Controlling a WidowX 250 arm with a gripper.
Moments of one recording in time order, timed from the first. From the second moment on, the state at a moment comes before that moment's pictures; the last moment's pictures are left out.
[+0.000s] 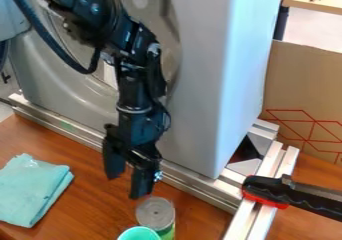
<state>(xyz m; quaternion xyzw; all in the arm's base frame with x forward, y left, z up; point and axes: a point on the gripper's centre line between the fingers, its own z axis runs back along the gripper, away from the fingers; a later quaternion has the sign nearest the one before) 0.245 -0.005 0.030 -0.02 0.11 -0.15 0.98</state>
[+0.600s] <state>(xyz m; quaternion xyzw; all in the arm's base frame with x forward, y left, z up) 0.226 0.062 0.078 0.04 0.08 -0.01 1.00</state>
